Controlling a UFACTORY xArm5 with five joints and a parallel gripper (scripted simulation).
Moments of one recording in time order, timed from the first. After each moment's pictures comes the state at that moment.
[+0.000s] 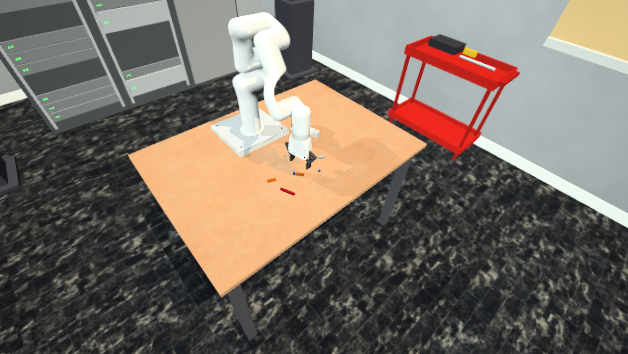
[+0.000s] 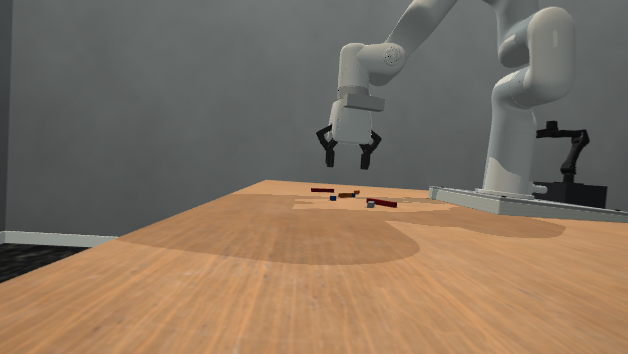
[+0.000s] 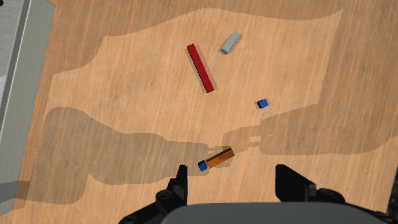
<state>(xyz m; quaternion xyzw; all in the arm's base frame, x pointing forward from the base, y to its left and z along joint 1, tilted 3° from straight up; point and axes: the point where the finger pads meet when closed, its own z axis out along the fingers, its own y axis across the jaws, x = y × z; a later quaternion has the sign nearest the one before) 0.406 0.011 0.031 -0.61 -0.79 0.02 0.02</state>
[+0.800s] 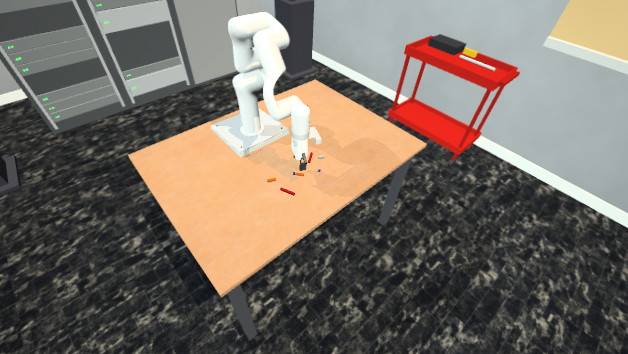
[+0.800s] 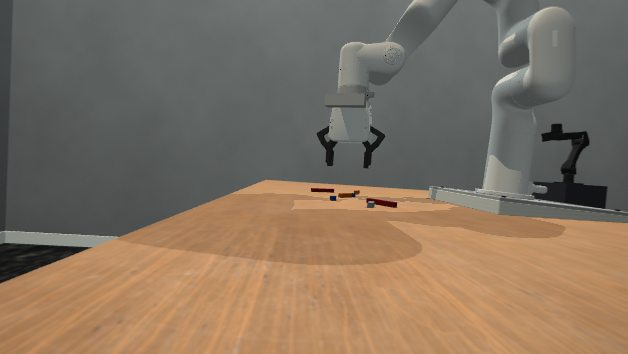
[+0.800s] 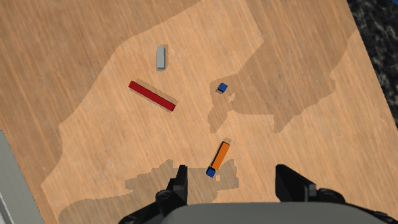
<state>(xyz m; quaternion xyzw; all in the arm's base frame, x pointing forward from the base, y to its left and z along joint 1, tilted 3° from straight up) 0.405 0.009 0.034 -0.82 -0.57 0.02 0.02</state>
